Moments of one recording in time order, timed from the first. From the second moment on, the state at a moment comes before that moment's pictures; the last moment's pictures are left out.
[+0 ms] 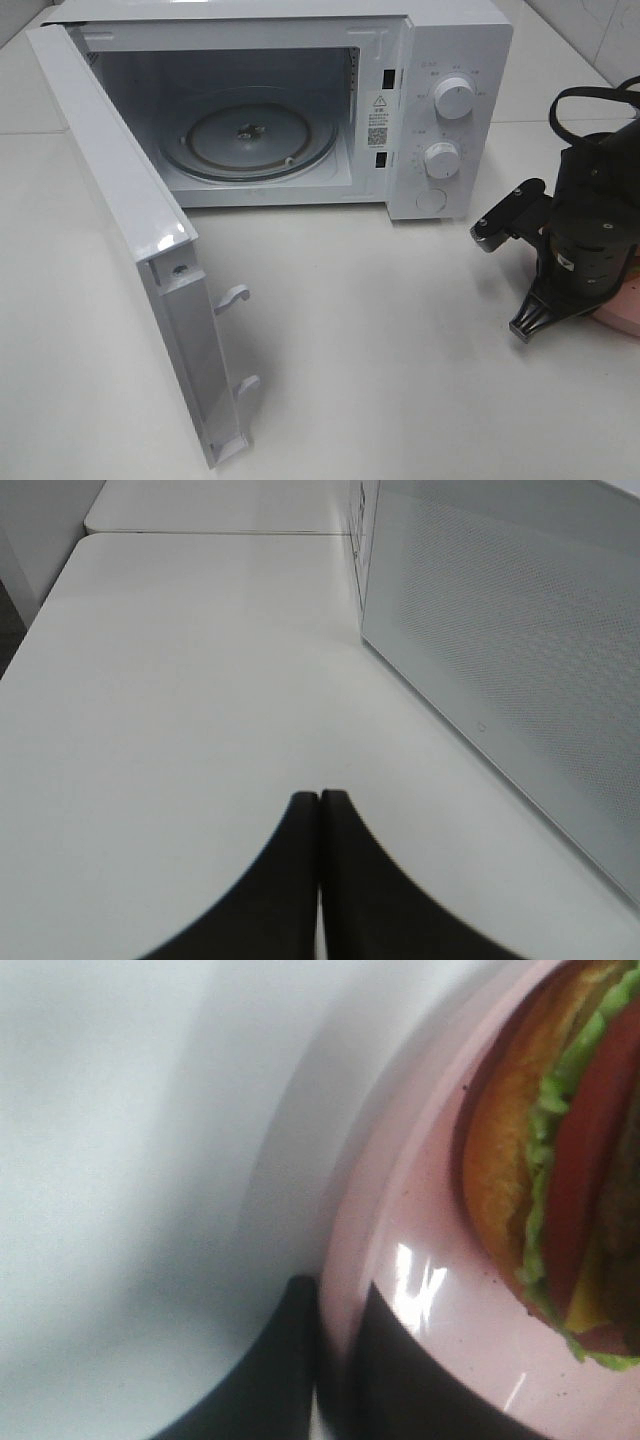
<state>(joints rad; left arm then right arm) -0.04 0.00 -0.50 -0.05 1.05 0.01 0.34 1.91 -0.79 -0.94 0.50 0.54</state>
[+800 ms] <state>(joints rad) -0.04 0.00 -0.50 -0.05 1.05 0.01 0.43 1.63 -0.69 -0.86 0.52 0.47</state>
